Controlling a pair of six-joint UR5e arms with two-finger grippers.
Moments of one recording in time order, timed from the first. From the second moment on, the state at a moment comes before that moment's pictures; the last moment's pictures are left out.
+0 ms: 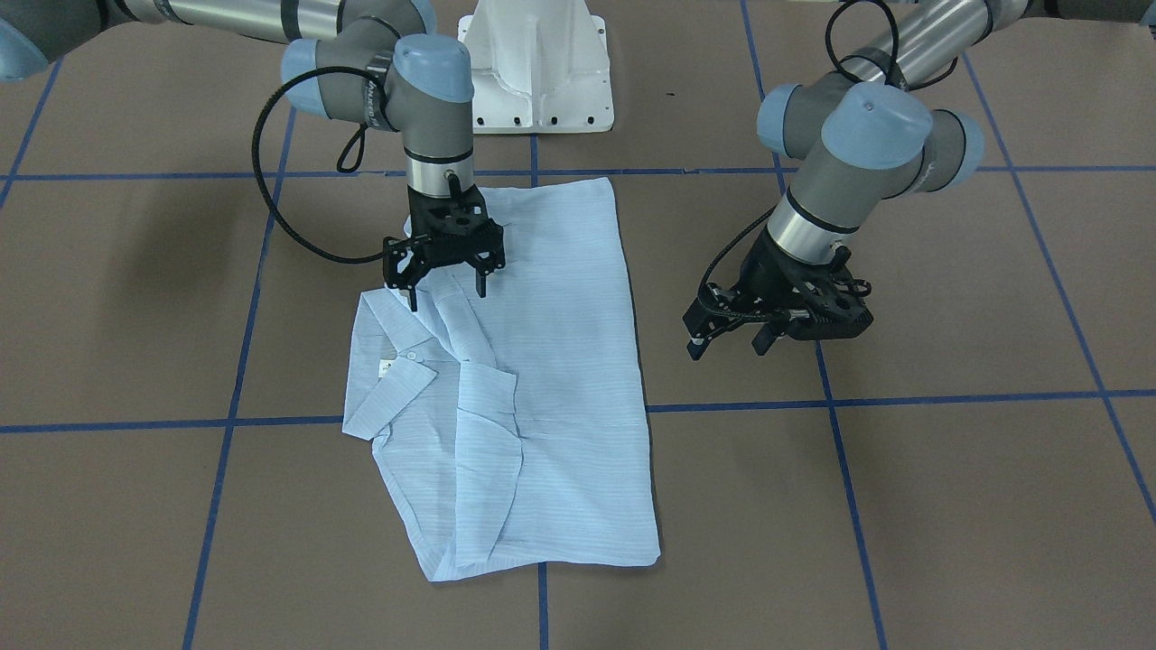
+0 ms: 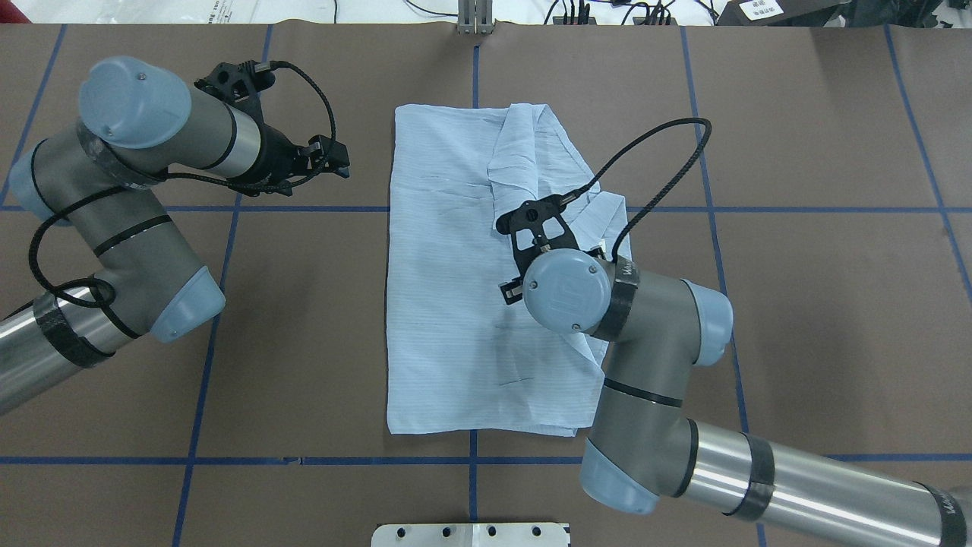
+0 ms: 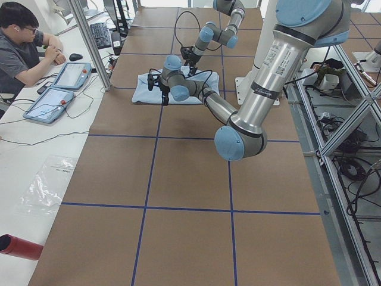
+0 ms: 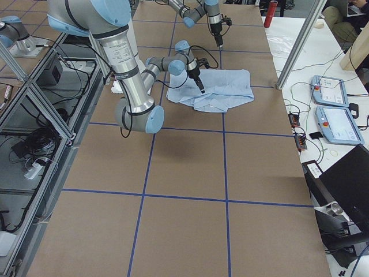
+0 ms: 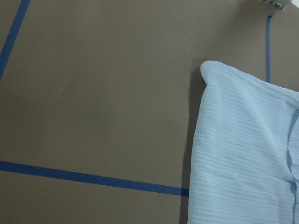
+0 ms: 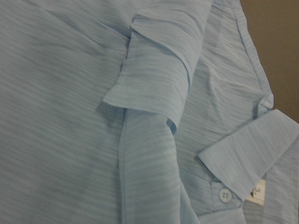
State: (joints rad) left arm -0.79 -2.06 -1.63 -2.07 -1.95 -1.34; right arm 0.42 -0.94 1.64 -1.49 1.42 0.91
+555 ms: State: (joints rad) left arm -0.79 -2.06 -1.62 -2.07 -1.95 -1.32; right arm 0.45 -0.85 1.47 -1.41 1.42 0.87
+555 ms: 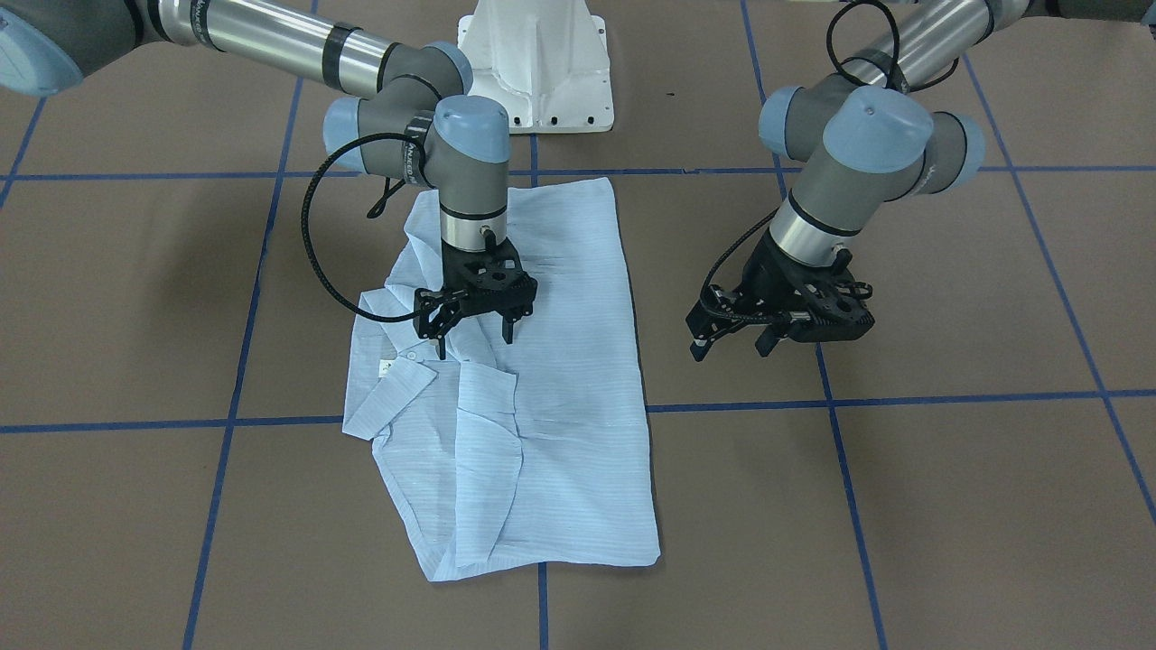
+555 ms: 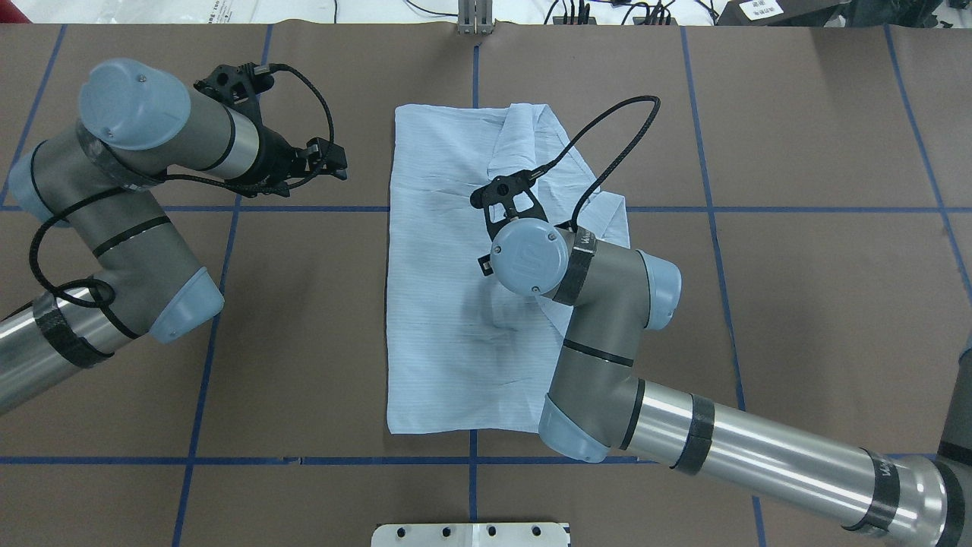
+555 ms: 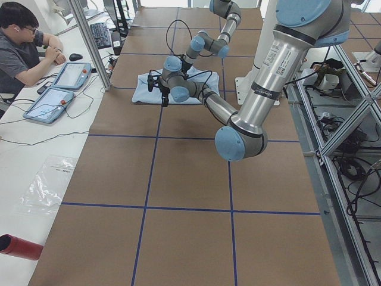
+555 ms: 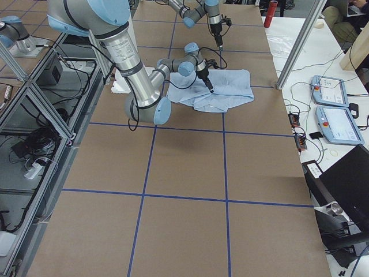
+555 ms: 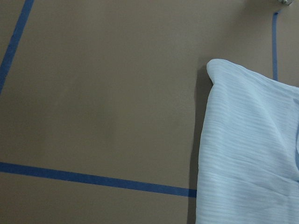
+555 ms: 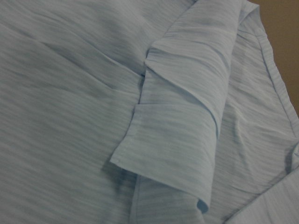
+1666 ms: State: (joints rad) left arm -0.77 -2.07 -1.63 -2.07 -1.95 -1.33; right arm 0.64 -1.08 1.59 -1.40 1.55 0.62
